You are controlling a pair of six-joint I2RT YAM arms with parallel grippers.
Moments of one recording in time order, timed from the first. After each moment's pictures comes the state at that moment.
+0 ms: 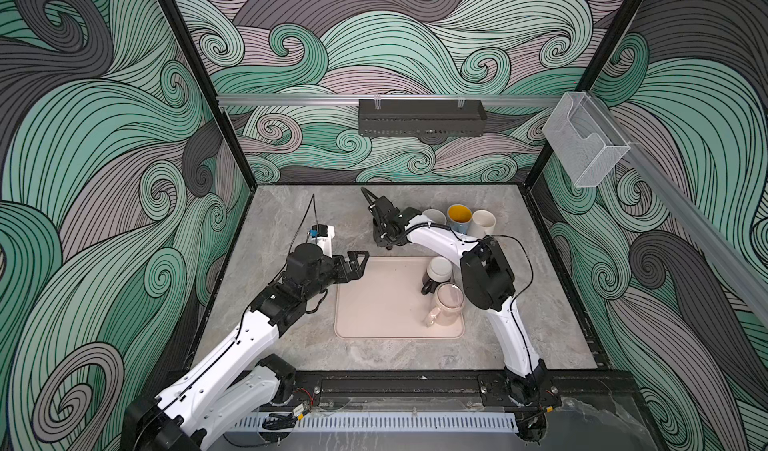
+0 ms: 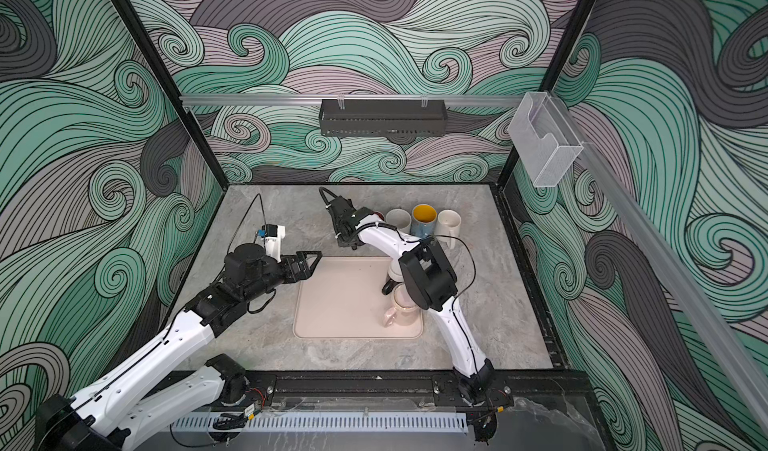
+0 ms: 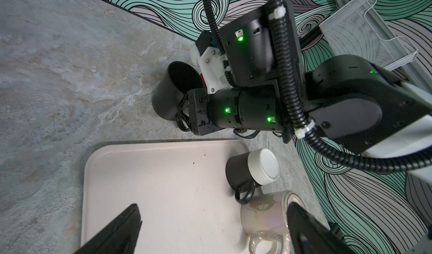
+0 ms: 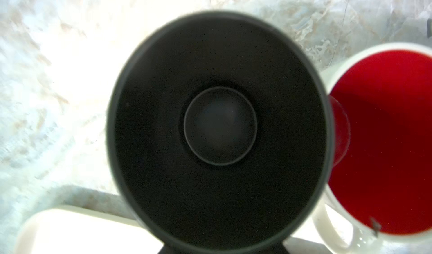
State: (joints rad) left arm -0.51 0.88 0.66 -0.21 0.12 -0.63; right arm 0.72 2.29 1.94 -0.75 0.23 0.41
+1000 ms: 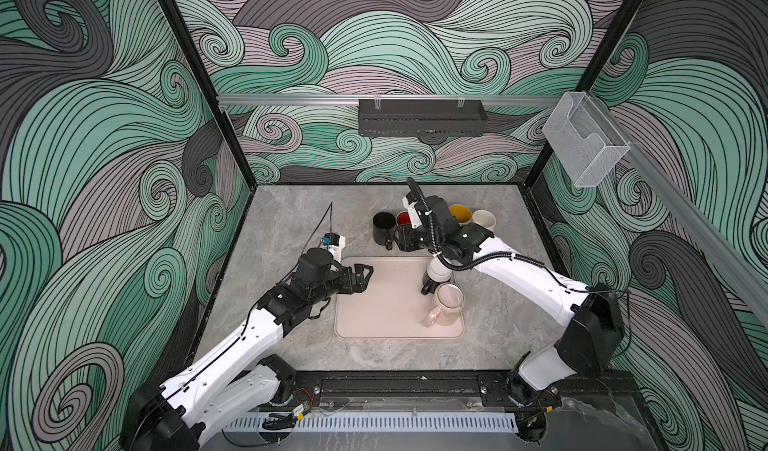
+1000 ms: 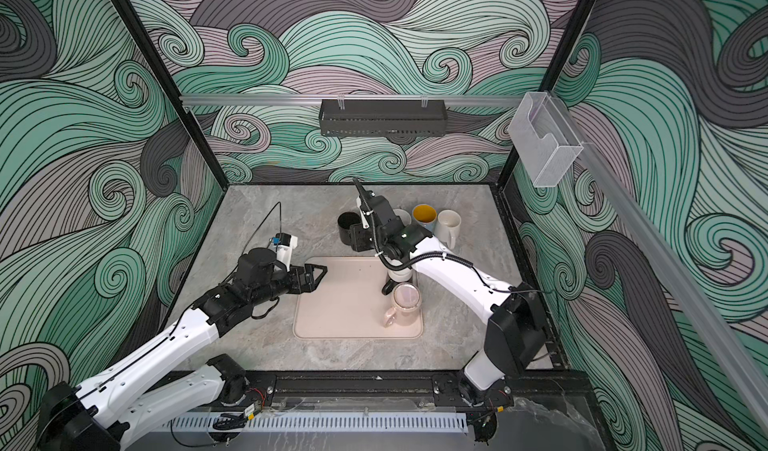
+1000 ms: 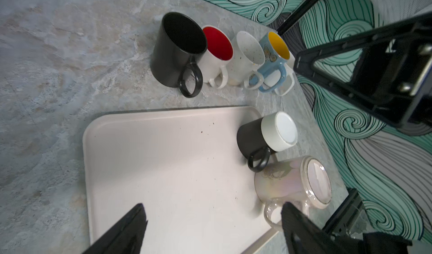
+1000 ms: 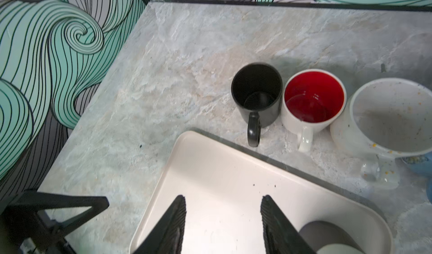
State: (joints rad) left arm -0.61 0.93 0.67 -0.33 0.10 -0.55; right arm 0.72 1.53 1.31 -0.50 -0.01 0.38
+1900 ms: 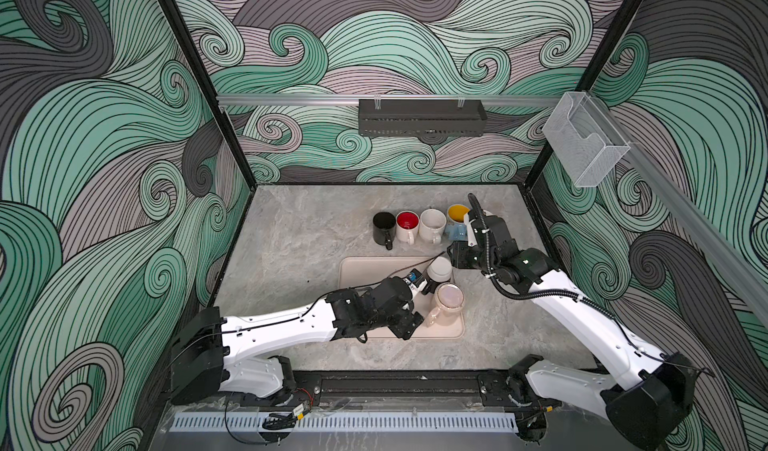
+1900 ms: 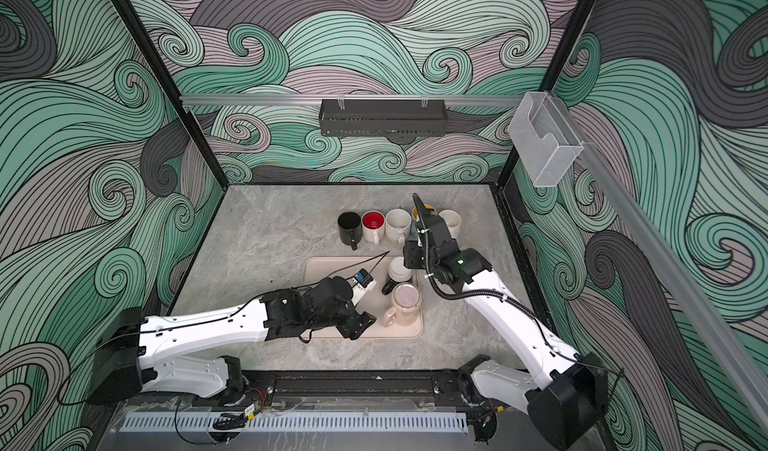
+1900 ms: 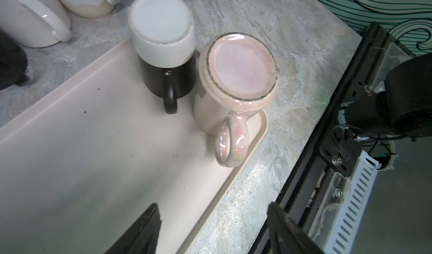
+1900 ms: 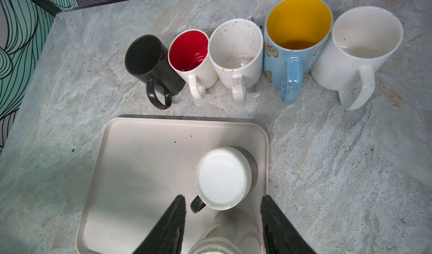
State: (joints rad) left arm -1.16 1.33 0.91 -0.38 -0.07 -0.30; right arm 0.51 1.16 1.03 -0.68 0.09 0.42
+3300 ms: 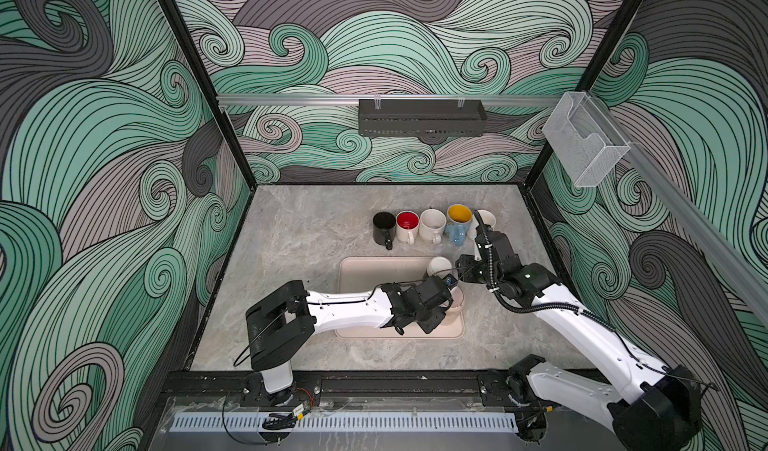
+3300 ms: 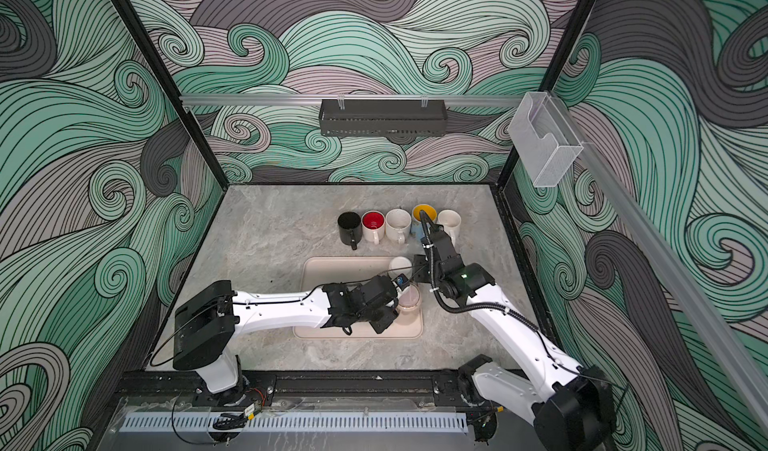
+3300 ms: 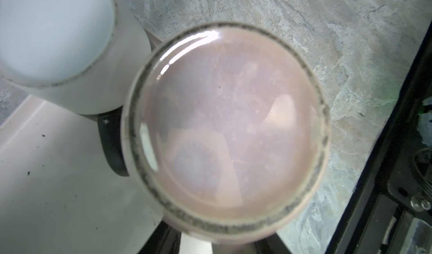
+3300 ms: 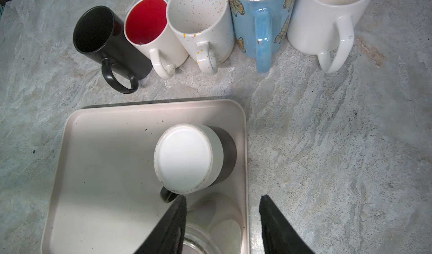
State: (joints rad) left arm -1.18 1.75 1.14 -0.33 -0.13 -0.21; right arm 0.48 1.08 0.86 -0.66 0.13 0.47
